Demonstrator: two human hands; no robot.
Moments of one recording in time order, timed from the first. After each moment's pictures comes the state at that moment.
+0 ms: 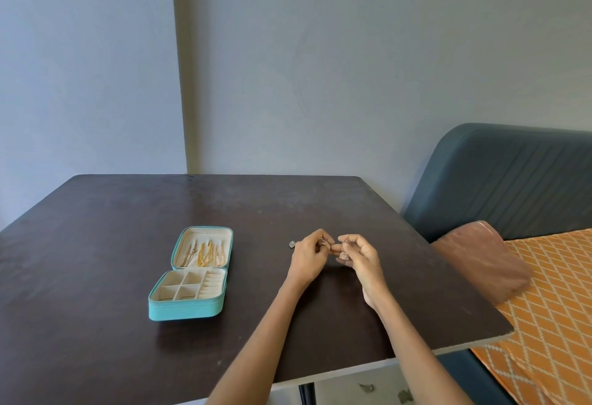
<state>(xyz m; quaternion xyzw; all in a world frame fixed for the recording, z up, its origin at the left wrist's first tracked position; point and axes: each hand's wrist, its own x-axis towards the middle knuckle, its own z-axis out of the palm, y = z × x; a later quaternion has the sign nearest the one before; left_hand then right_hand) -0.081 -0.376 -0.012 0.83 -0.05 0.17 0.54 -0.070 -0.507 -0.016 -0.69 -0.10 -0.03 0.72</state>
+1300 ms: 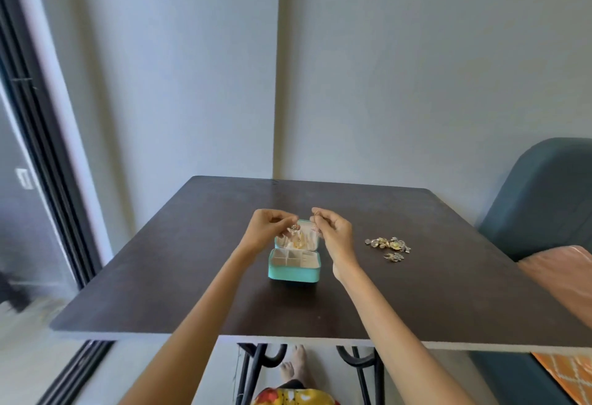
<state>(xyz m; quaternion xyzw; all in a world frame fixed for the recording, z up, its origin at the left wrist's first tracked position) -0.223 -0.166 0.056 0.77 0.01 0.21 0.60 -0.176 -0.318 0.051 -0.65 -0.17 -0.01 0.74</state>
